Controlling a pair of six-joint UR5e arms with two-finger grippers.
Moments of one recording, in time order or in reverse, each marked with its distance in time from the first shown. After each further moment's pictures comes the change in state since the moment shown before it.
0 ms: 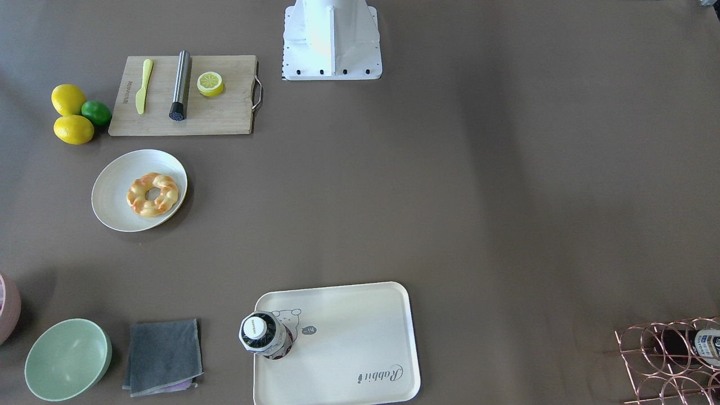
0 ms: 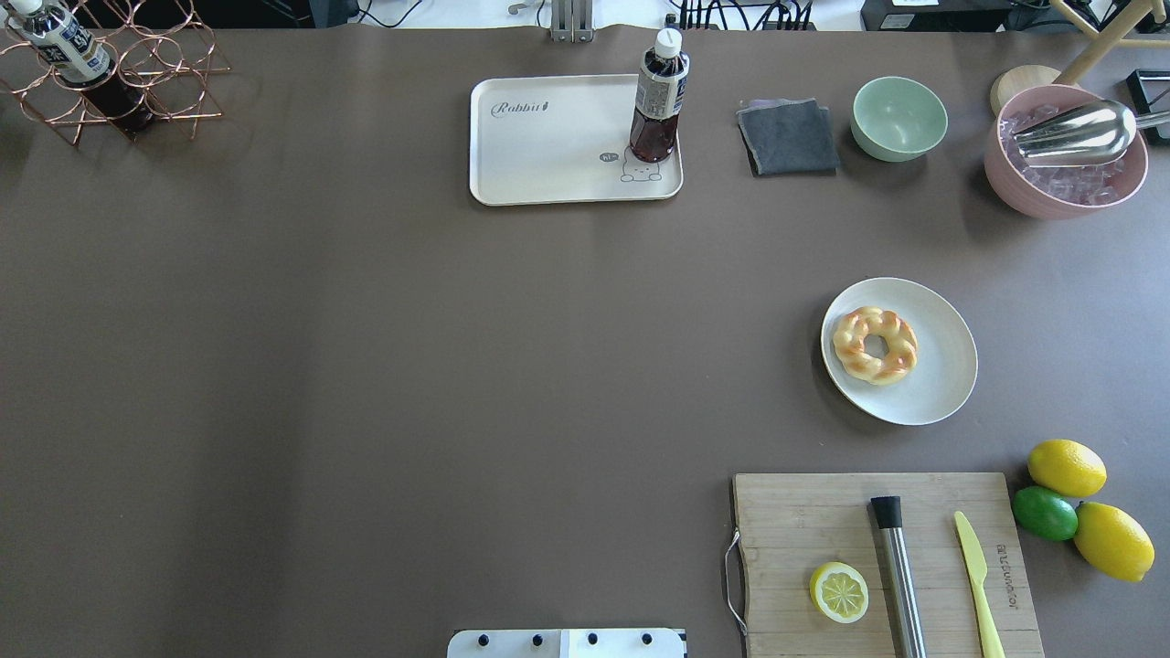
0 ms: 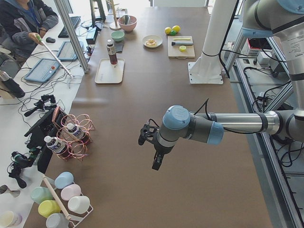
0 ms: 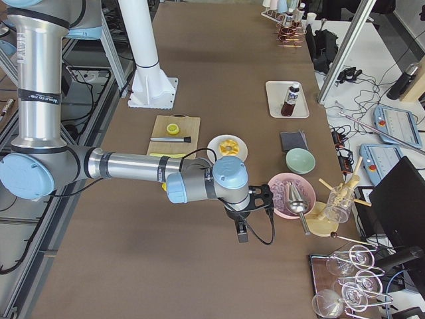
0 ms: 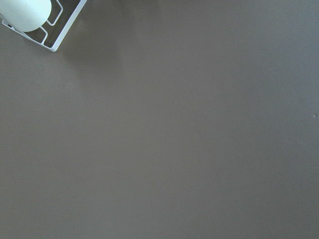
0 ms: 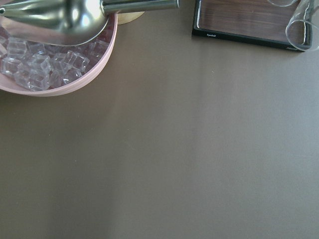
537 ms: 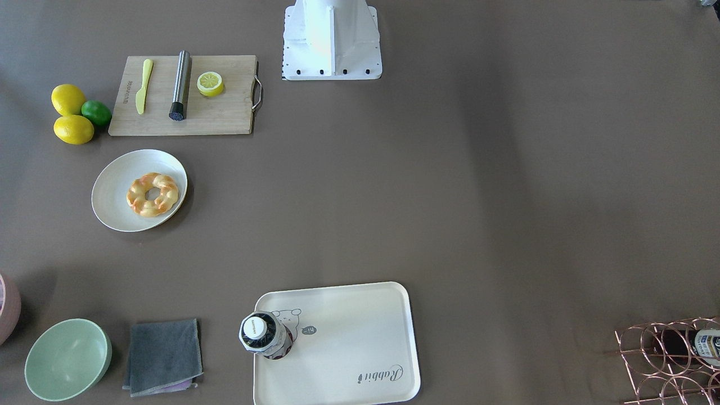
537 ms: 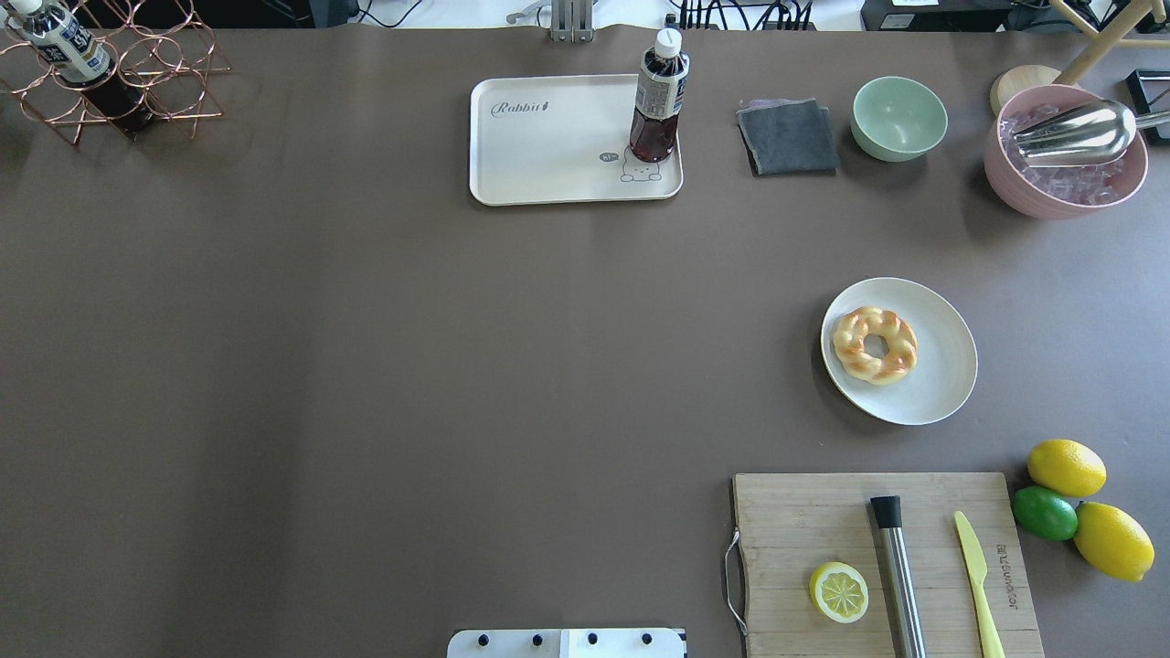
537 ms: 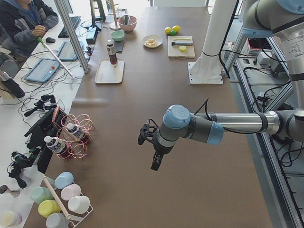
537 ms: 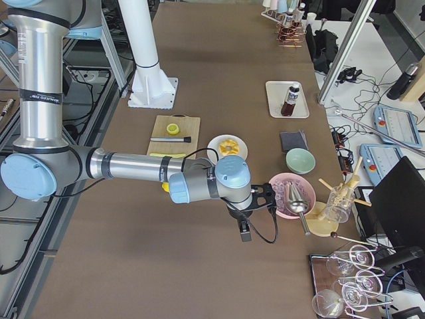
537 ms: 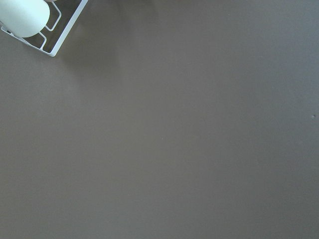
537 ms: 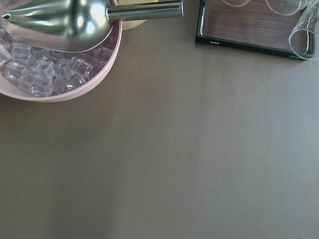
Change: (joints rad) left arm 0.001 0.000 0.000 -0.017 0.026 0.001; right arm -0.003 0.013 -0.012 0.015 0.002 -0.003
